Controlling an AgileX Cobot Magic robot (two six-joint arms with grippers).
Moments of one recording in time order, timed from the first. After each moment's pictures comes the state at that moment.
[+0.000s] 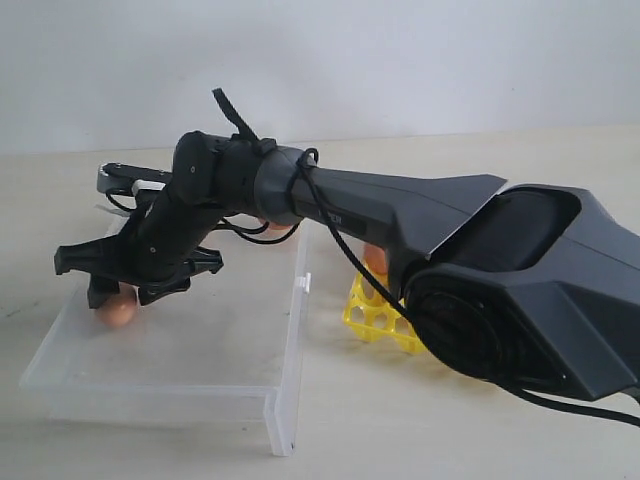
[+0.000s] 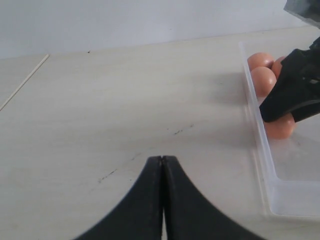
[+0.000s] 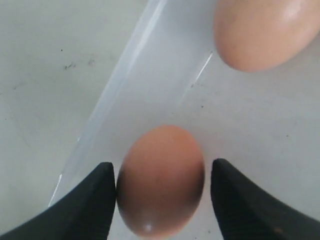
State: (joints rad) left arm 0.08 0.01 0.00 0.08 0.38 0.03; right arm 0.80 2.61 -2.24 0.52 0.80 0.10
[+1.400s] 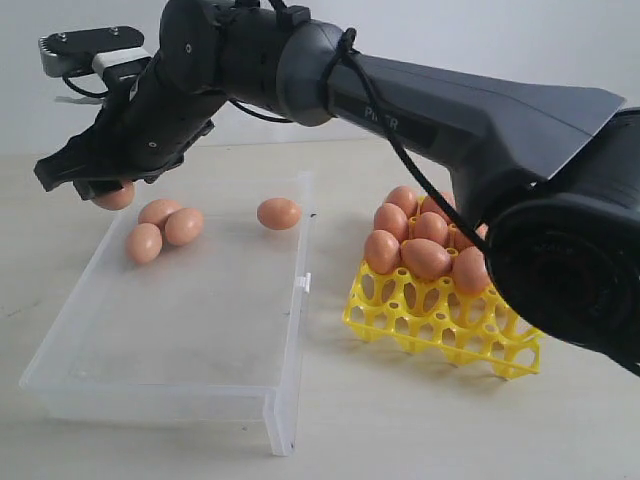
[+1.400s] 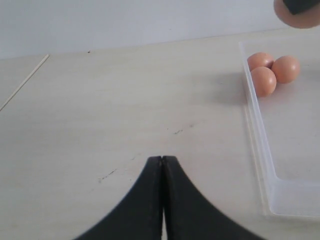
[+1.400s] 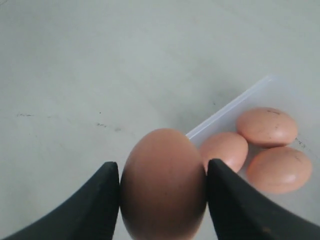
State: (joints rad) left arm 0.08 0.01 0.00 0.08 0.38 0.03; right arm 0.80 2.38 -2.24 0.30 0.78 -0.17
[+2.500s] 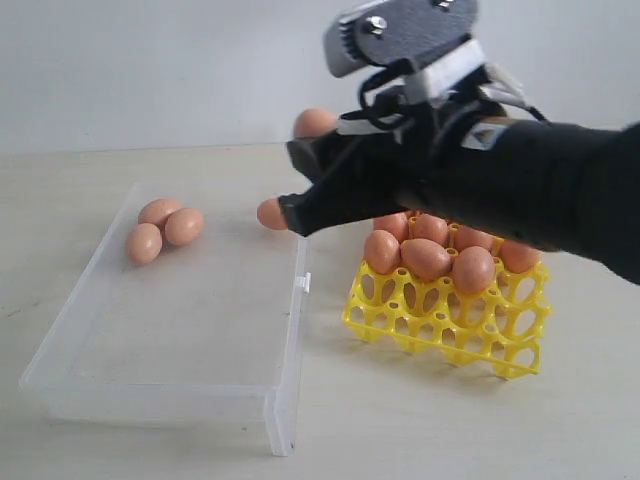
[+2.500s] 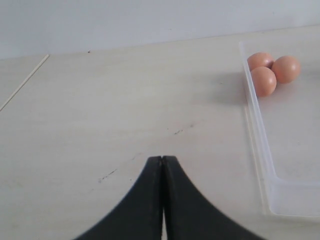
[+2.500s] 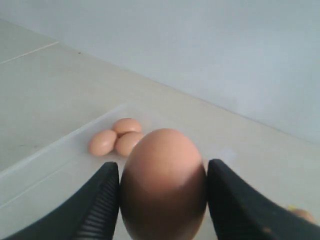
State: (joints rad) left arm 0.08 0.01 0.00 0.08 0.38 0.03; right arm 0.80 1.36 -0.76 0.67 -0.25 -0.65
